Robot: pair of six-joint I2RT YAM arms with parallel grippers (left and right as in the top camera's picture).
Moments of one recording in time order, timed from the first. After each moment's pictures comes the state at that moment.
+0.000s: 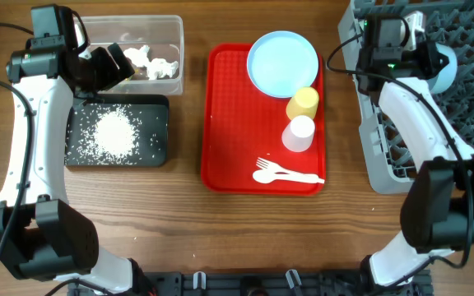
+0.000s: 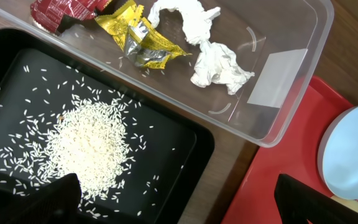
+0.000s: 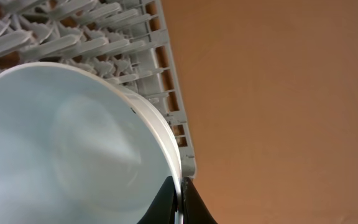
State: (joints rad) left arm 0.13 1.73 1.61 -1.00 0.13 -0.41; right arm 0.06 1.83 1.36 -0.36 1.23 -0.47
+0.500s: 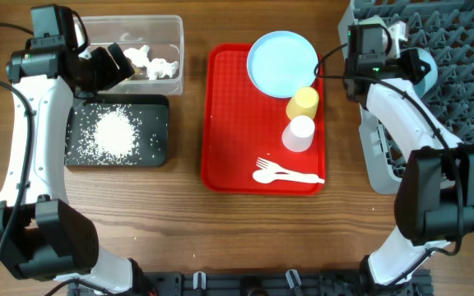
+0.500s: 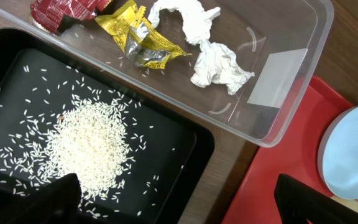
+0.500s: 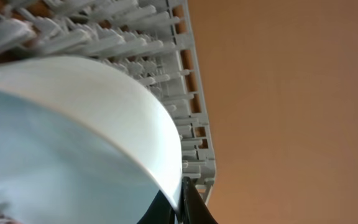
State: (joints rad) left arm 0.13 1.73 1.61 -1.00 0.13 -0.41; right arm 0.10 1.88 1.33 -0.38 1.20 -0.39
